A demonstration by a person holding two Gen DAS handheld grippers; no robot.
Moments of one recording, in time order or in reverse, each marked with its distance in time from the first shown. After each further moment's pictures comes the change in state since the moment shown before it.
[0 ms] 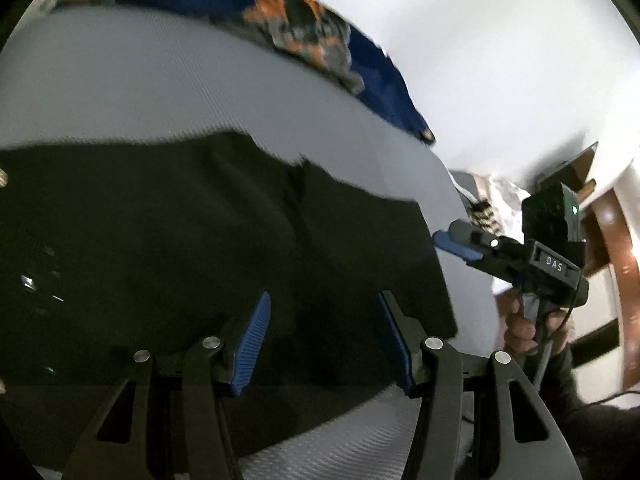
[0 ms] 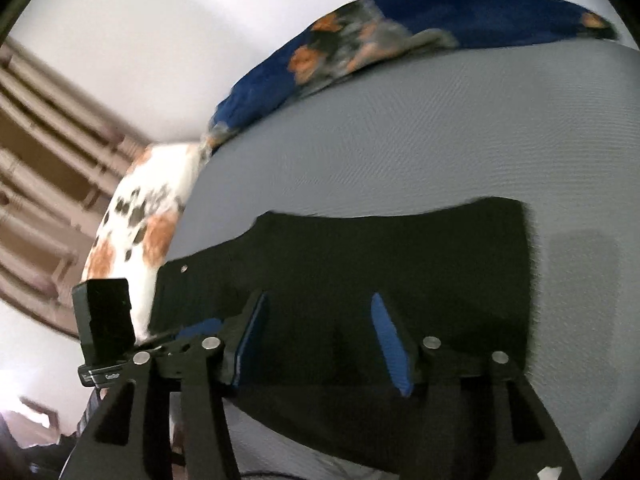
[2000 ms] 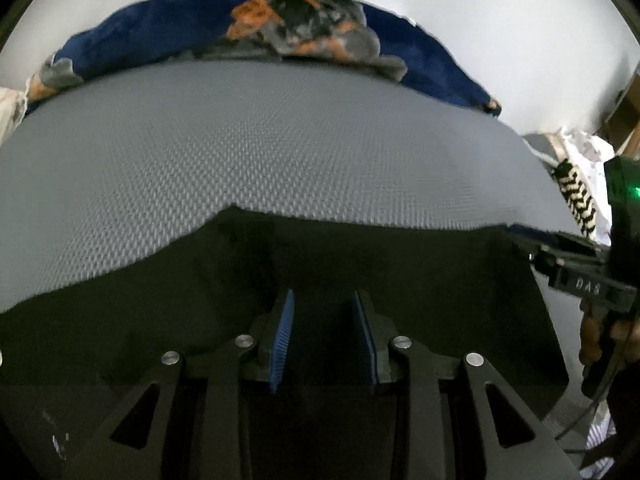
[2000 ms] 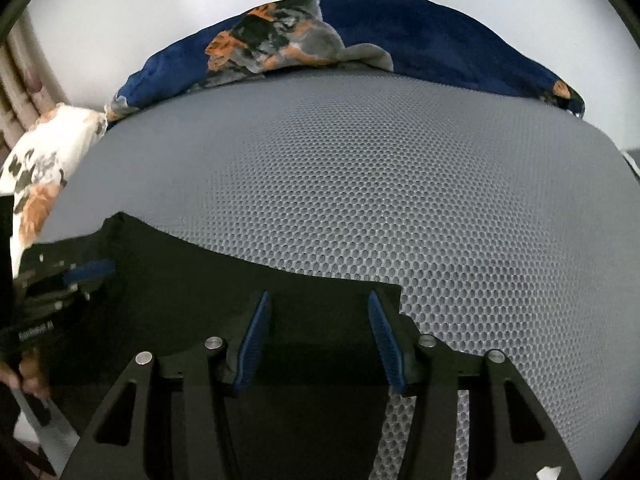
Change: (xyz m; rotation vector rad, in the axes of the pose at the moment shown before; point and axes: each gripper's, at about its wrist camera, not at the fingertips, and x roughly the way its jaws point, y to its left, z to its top) left arm 0.074 -0.013 0.071 0.221 -0.041 0.356; right arm 0.064 -0.020 0.034 -0.242 -0.019 -0.439
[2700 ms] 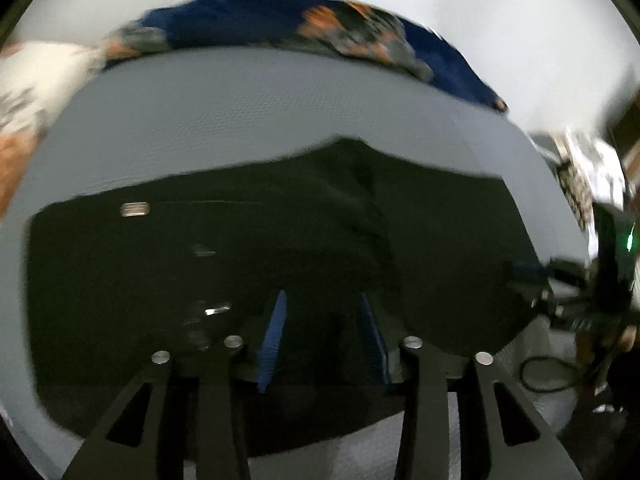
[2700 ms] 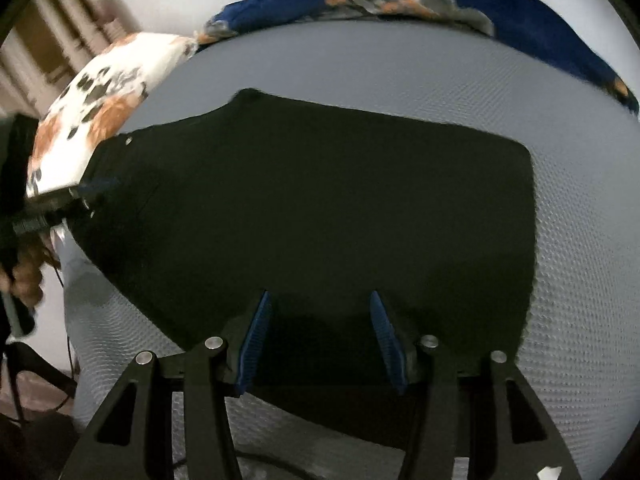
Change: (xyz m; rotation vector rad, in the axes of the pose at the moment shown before) left arm -0.115 0.056 -0.087 -0.091 0.003 0.065; right arm -0.030 0.094 -0.083 -0.162 0.164 0.233
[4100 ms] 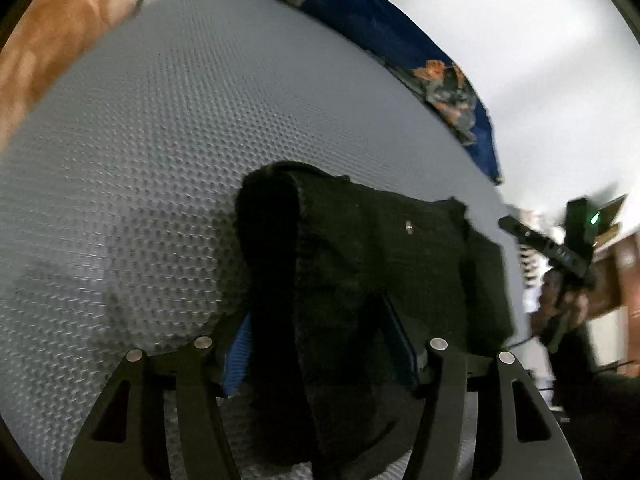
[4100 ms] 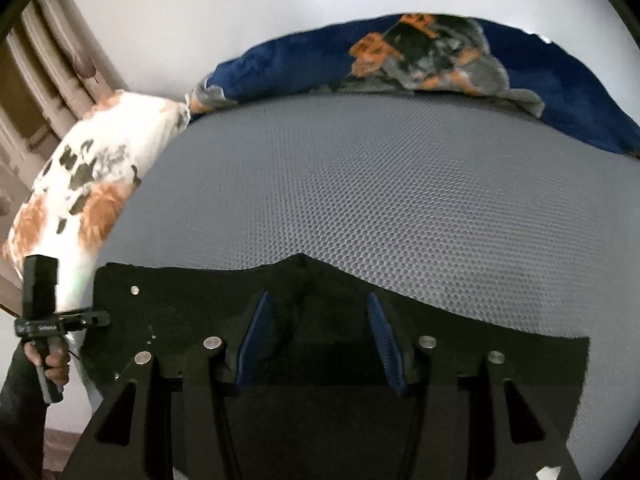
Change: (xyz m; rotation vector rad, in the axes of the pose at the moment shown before) left arm 0.002 0.216 0.001 -0.292 0.094 -0.346; right arm 0.008 0.031 0.134 0.123 -0.174 -0.029
